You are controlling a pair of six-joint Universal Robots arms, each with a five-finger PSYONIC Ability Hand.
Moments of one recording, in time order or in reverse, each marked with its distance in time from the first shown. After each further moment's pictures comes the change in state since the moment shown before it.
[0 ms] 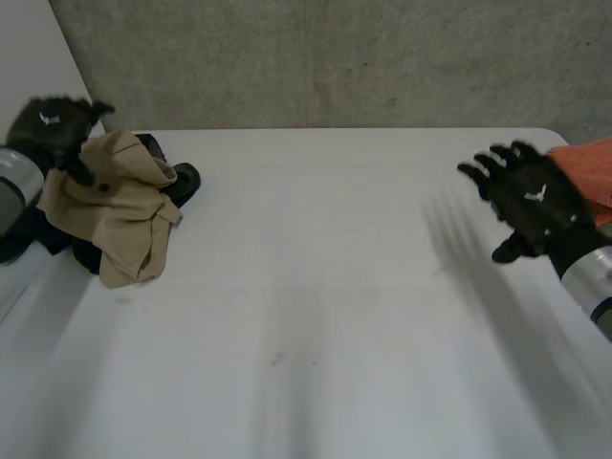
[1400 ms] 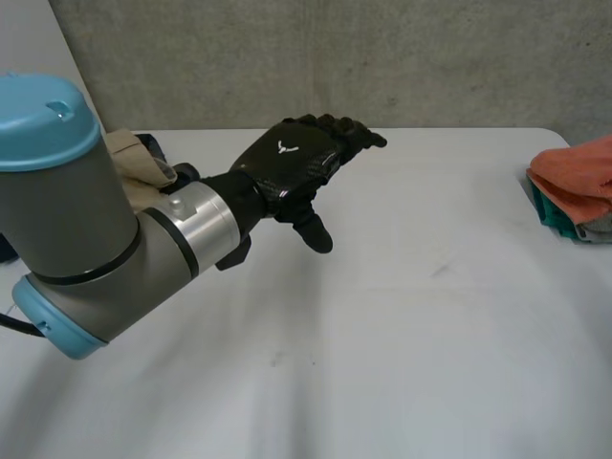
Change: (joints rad) left arm -0.644 0.270 -0.171 -0.113 0.063 -0.301; right arm -0.493 0.923 -0.861 -0.540 -0.240 0.589; left_hand 0.000 -0.183 -0.174 -0.188 -0.168; right_hand 0.798 0.927 0.941 0.982 0.900
